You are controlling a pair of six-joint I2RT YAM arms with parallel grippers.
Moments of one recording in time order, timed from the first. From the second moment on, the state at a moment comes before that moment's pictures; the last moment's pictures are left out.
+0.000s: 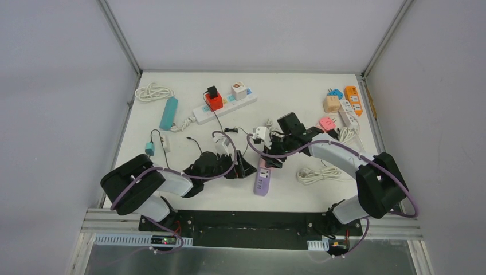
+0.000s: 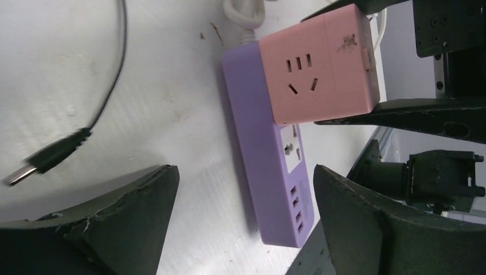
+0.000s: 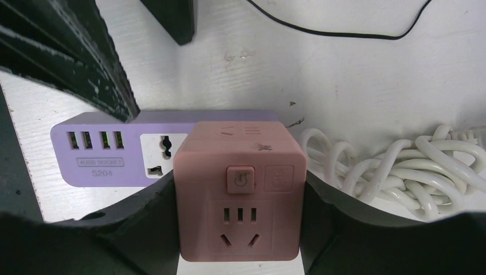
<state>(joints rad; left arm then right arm) -0.83 1.44 0.24 0.94 0.16 -0.90 0.63 1.48 0.93 -0.50 -0.50 -0.69</state>
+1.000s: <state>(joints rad) -0.92 1.71 0.39 1.04 0.20 -1.10 0.55 1.44 0.82 -0.30 -0.56 -0.63</state>
